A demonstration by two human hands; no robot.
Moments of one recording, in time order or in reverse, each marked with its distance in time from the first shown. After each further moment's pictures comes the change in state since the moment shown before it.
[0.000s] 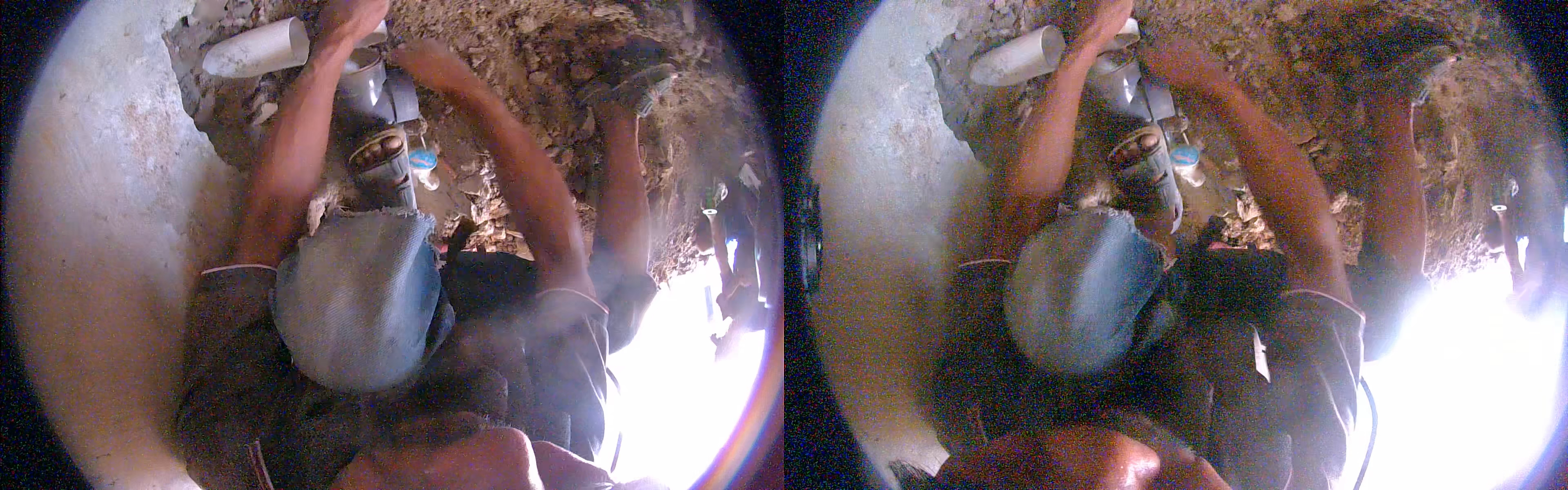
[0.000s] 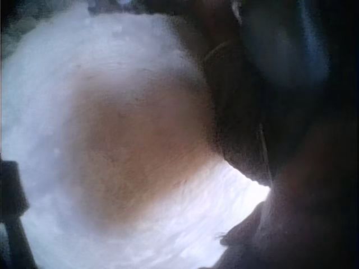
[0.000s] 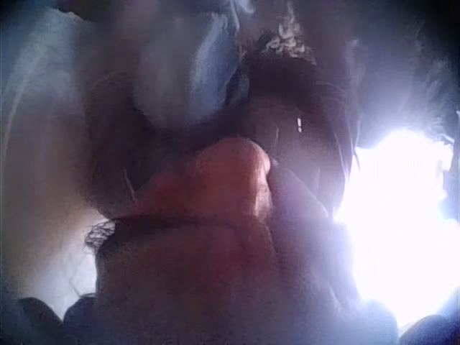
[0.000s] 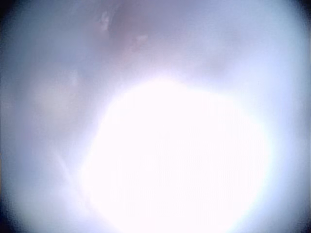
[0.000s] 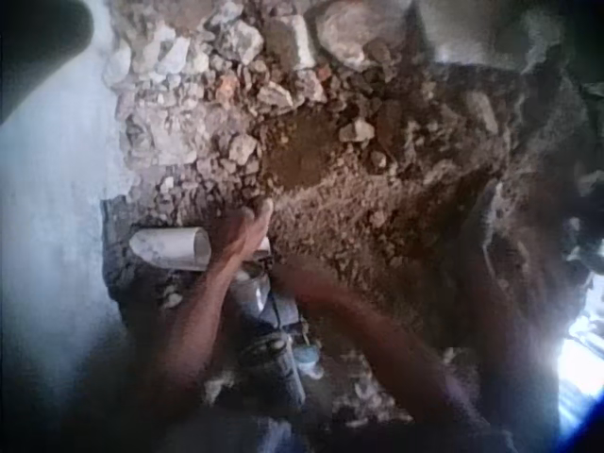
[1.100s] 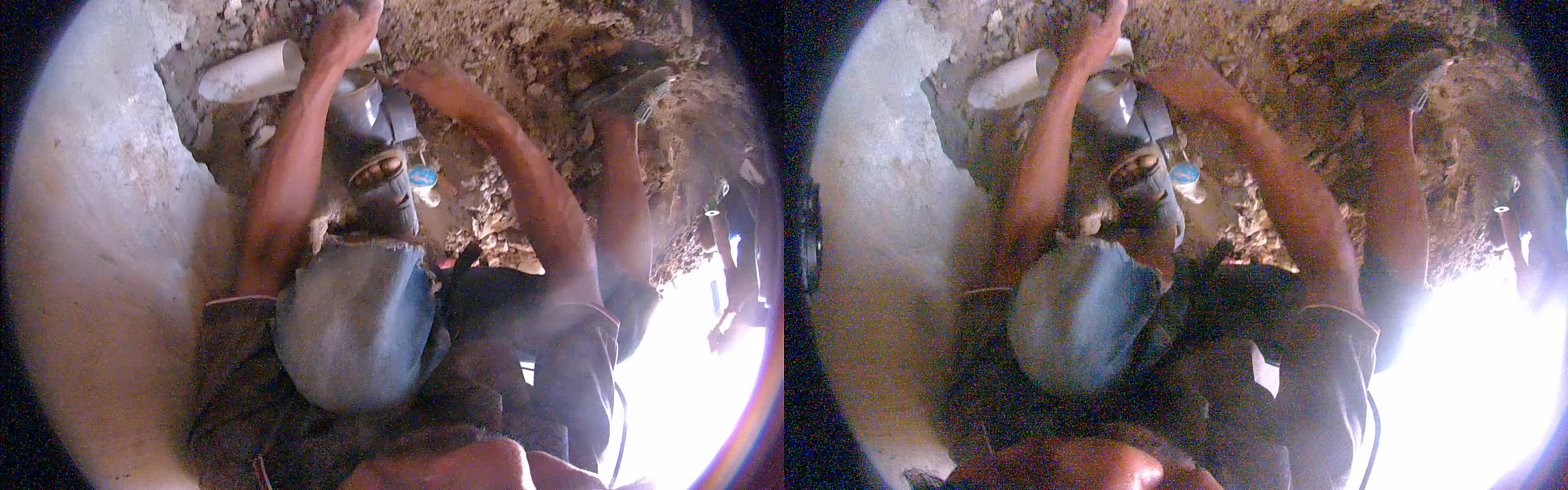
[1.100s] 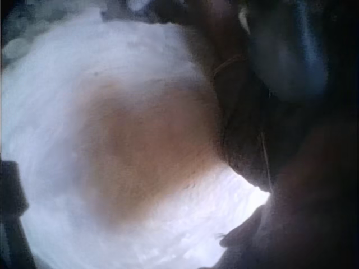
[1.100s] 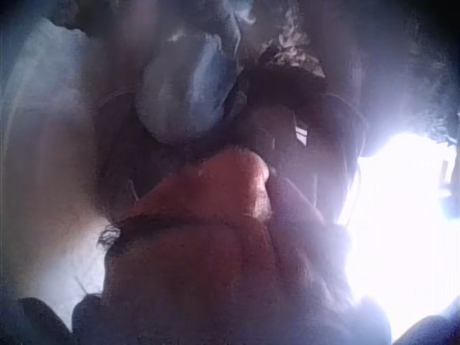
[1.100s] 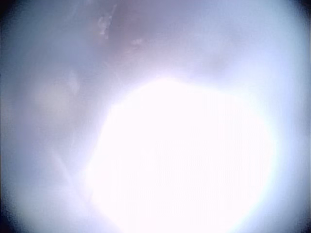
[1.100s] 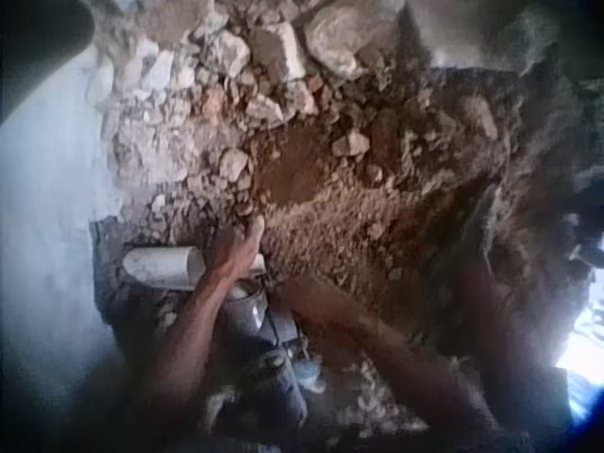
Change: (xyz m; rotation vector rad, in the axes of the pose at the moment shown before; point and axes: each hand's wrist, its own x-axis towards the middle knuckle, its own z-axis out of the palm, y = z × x) left_hand 0.011 -0.018 0.004 -0.084 0.008 -0.023; right_hand -0.014 -0.018 -0.047 0.054 0.253 -0.251
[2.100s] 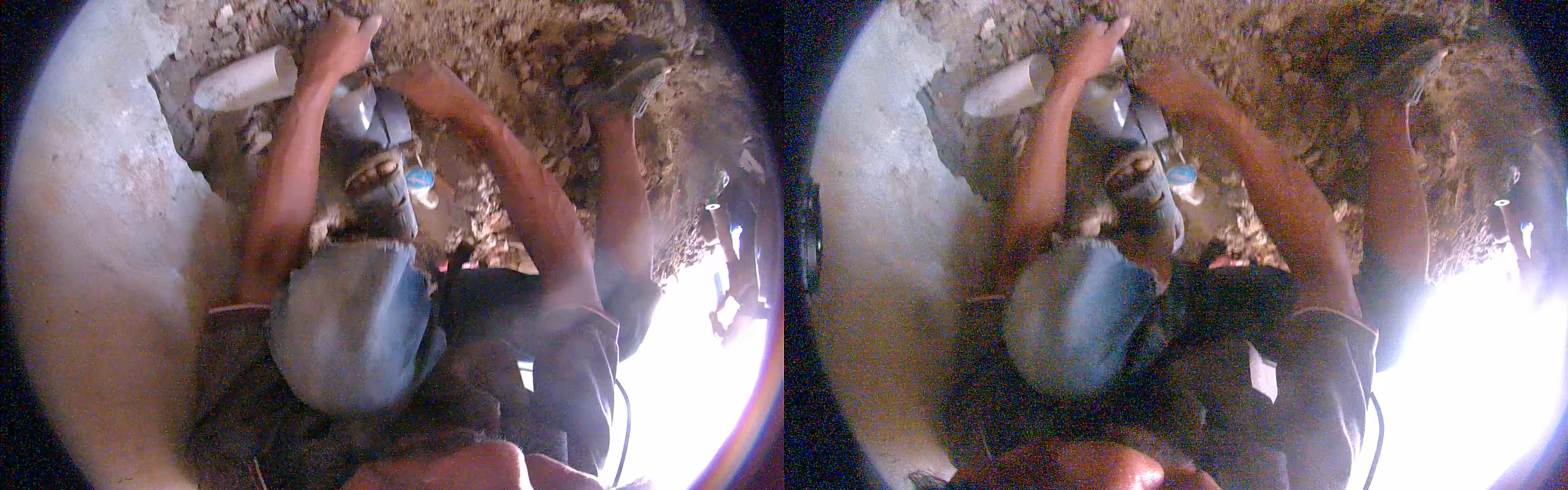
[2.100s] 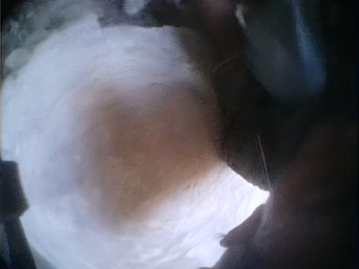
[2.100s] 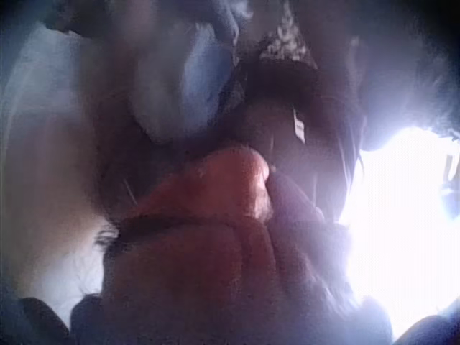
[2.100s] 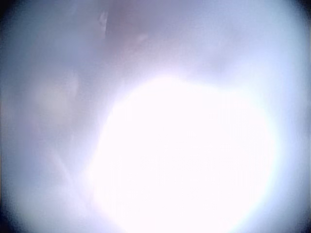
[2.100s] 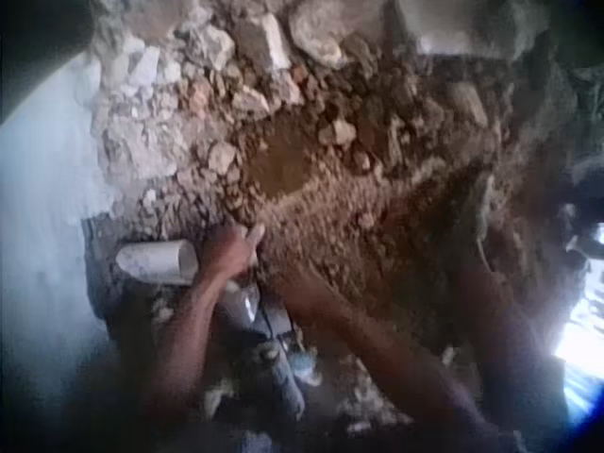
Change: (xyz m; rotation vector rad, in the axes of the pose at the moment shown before) left_hand 0.013 -0.035 0.035 0.235 0.171 0.430; right_hand 0.016 0.005 0.032 -0.005 -0.093 0.168
